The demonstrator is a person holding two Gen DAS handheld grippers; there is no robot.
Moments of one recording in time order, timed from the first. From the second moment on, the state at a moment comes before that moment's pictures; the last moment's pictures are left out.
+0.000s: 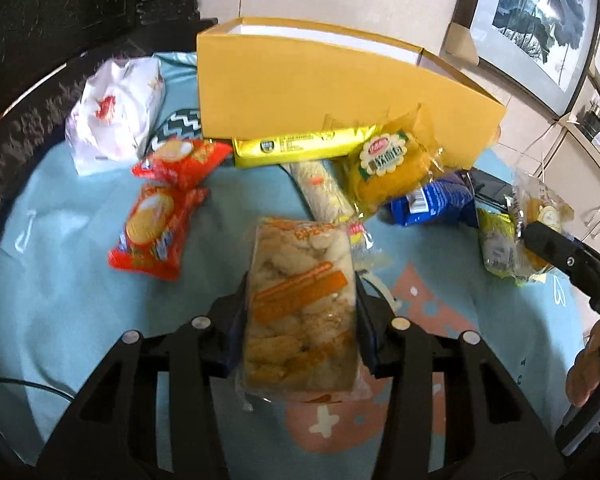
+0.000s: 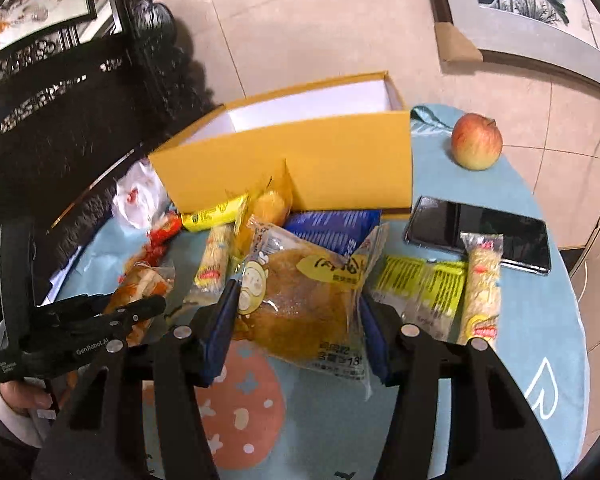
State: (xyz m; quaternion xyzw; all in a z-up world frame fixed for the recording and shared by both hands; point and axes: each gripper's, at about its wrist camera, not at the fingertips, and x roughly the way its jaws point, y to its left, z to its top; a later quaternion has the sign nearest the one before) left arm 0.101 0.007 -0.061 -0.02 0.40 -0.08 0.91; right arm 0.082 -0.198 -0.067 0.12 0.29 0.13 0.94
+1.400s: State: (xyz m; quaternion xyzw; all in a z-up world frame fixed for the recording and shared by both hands) left arm 0.175 0.014 0.055 -0.02 0.30 0.05 0.95; right arm 0.153 -0.219 0.037 0.18 0.16 0.11 0.97
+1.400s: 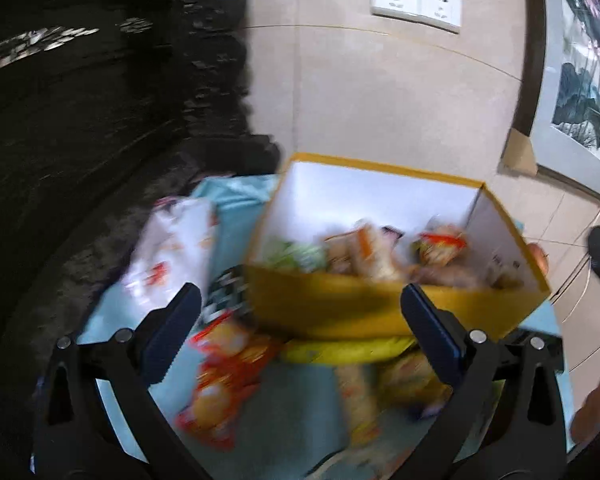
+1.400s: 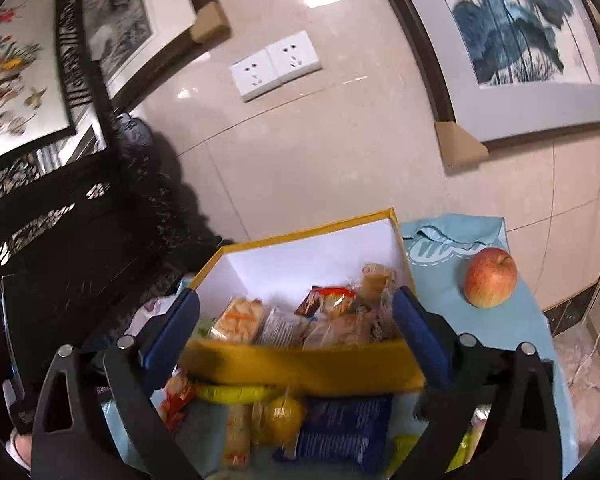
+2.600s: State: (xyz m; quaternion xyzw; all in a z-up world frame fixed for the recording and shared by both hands) left arm 0.127 0.058 -0.049 -0.10 0.37 0.03 0.92; right arm 0.104 -0.263 -0.068 0.19 0.32 0.04 0.93
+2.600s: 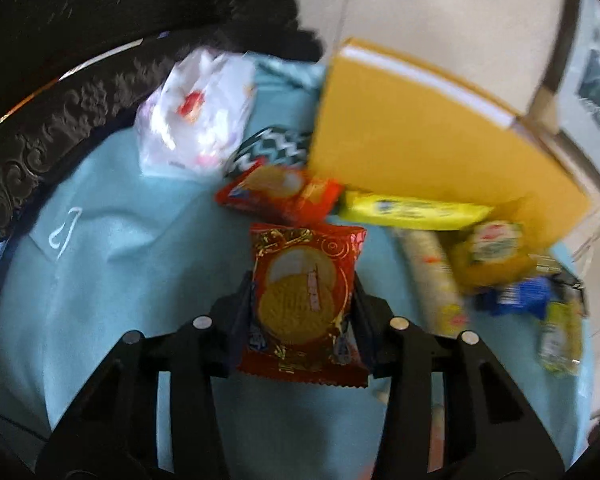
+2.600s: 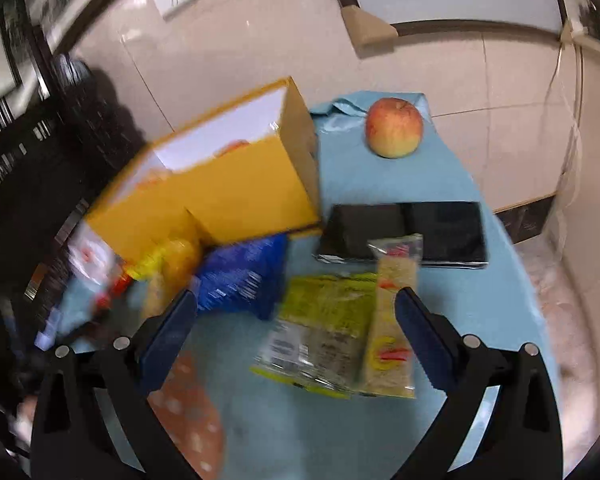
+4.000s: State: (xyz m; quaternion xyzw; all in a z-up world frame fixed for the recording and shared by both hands) left arm 0.124 0.014 -0.063 -0.09 0.38 -0.08 0.92; right arm 0.112 -0.204 -0.099 0.08 0.37 0.00 0.92
